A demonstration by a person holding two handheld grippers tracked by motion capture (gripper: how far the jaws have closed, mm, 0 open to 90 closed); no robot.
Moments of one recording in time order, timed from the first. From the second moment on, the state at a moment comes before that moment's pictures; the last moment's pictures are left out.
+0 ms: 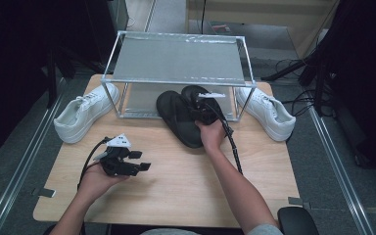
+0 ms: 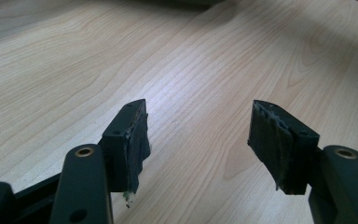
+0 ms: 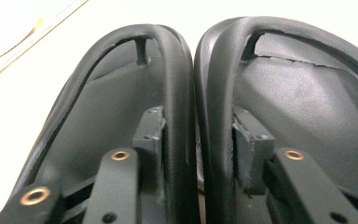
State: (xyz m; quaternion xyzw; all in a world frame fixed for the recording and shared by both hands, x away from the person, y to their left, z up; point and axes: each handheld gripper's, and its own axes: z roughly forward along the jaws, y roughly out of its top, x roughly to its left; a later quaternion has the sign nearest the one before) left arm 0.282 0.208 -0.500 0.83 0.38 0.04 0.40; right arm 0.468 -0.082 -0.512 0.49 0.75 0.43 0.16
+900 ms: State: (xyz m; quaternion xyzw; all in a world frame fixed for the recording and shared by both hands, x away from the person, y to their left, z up) left arm 0.284 0.206 -0.500 0.84 0.37 0.04 0.40; right arm 0.426 -0.105 -0.483 0.44 0.78 0.43 0.14
